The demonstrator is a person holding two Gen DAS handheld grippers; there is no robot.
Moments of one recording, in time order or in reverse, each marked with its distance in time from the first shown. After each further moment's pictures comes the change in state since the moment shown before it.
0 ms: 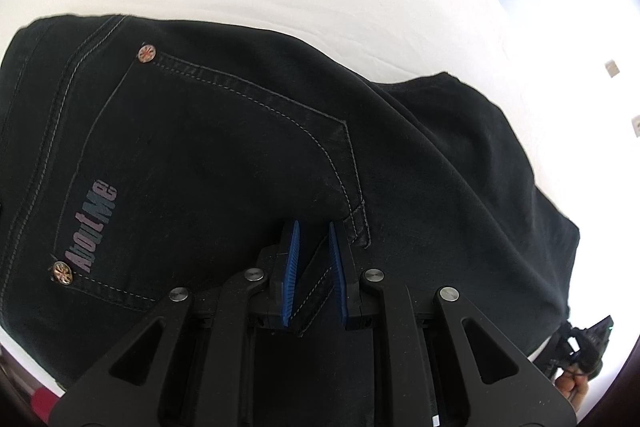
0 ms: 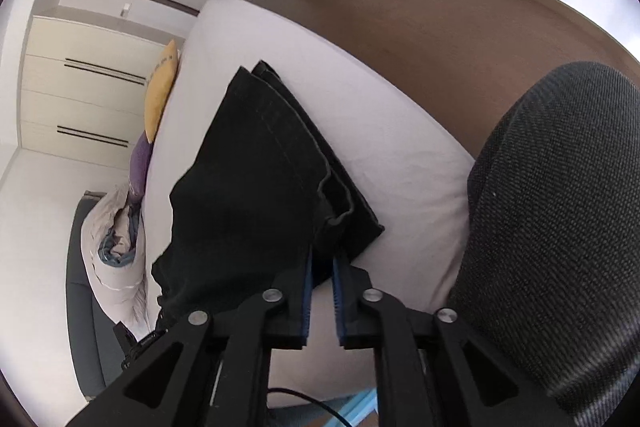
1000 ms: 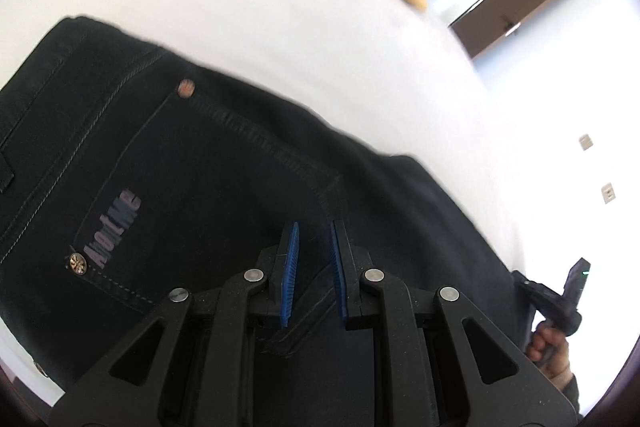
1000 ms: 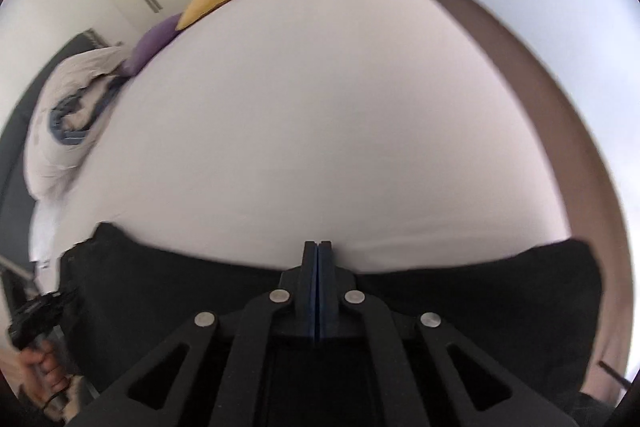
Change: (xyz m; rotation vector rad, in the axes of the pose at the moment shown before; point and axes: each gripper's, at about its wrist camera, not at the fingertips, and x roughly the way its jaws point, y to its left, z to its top) left arm -0.032 0.010 -0.020 -0.140 -0.252 -0.125; right arm 0.158 0.180 0.074 -0.655 -0.032 -0.210
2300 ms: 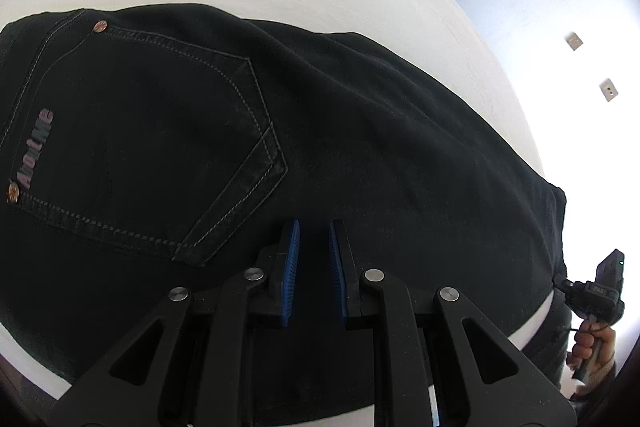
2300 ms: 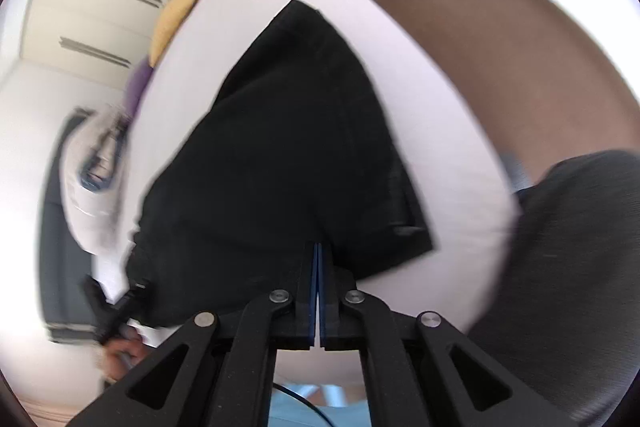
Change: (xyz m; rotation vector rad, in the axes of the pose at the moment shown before) left arm 0.015 -0.029 -0.063 0.246 0.188 0.023; right arm -0.118 -0.074 -0.178 0.370 0.160 0.164
